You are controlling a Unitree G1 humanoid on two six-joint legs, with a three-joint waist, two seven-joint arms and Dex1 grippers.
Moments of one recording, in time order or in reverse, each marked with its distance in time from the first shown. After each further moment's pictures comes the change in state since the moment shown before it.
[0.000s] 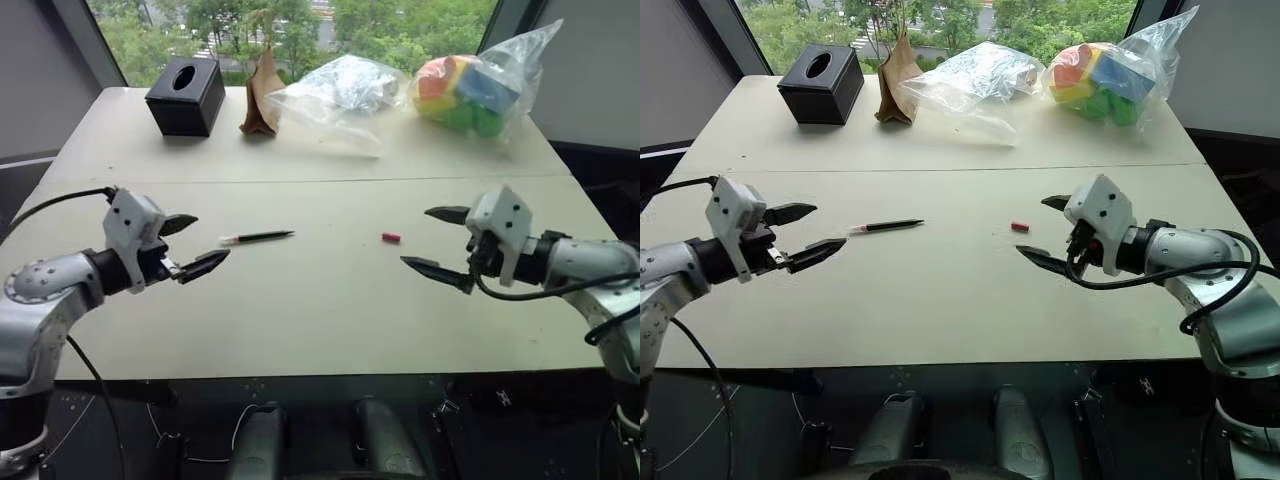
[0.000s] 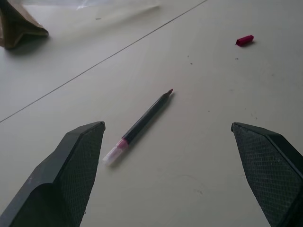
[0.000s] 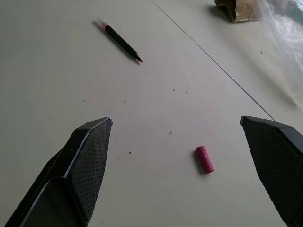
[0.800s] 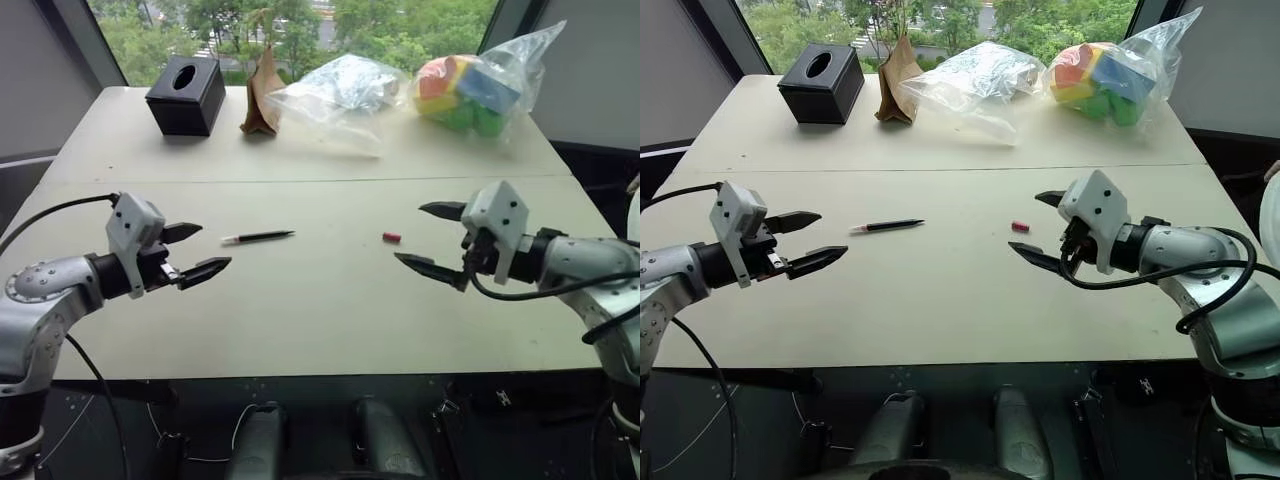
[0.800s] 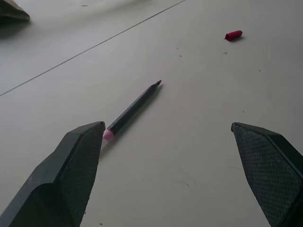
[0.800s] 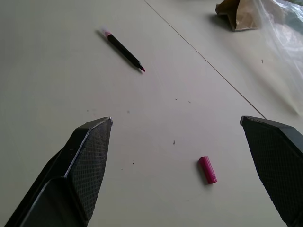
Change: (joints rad) left arm 0.001 0.003 -0.026 0.037 -0.013 0.005 -0.015; right arm -0.001 0.016 0.007 -0.045 0.019 0.031 -0.041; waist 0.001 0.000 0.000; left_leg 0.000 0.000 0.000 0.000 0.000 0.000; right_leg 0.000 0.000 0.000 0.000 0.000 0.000
